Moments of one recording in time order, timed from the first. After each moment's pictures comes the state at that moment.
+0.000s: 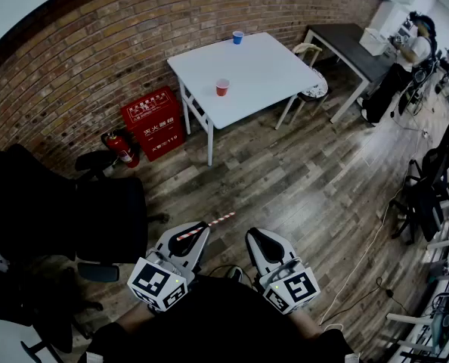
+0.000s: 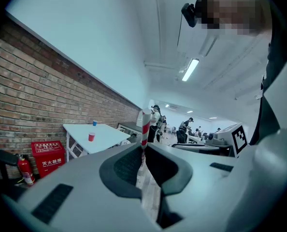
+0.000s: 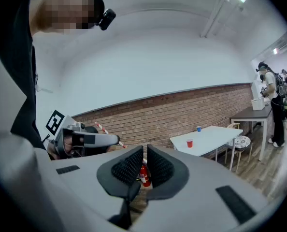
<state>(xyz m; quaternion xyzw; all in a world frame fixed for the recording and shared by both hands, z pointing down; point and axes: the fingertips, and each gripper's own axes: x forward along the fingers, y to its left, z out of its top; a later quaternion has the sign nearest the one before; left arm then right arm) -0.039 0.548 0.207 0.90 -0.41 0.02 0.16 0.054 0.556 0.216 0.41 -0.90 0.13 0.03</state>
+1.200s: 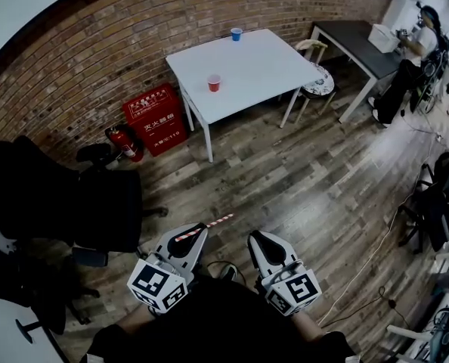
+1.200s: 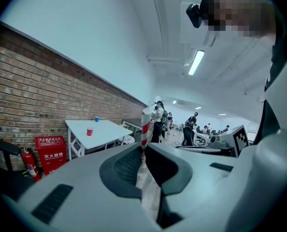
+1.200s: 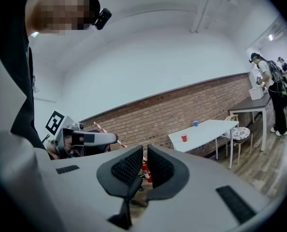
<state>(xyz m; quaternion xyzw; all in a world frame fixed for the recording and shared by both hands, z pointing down) 0.072 0.565 0.218 0.88 -0.45 0.05 0.17 0.175 0.570 0.237 0.38 -0.91 0.17 0.00</state>
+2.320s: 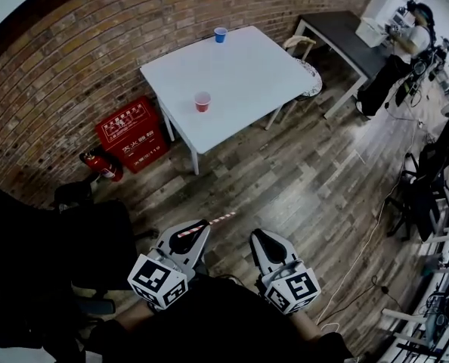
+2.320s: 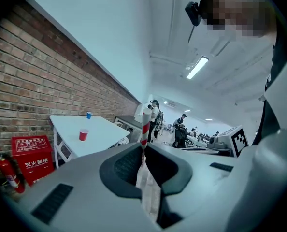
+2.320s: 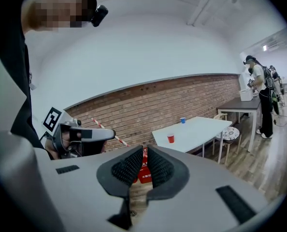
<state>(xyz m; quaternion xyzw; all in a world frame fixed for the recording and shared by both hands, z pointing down) -0.003 0.343 0.237 0.90 -0.37 0.04 0.22 0.100 0.365 0.257 0.47 -0.86 0.19 0.06</state>
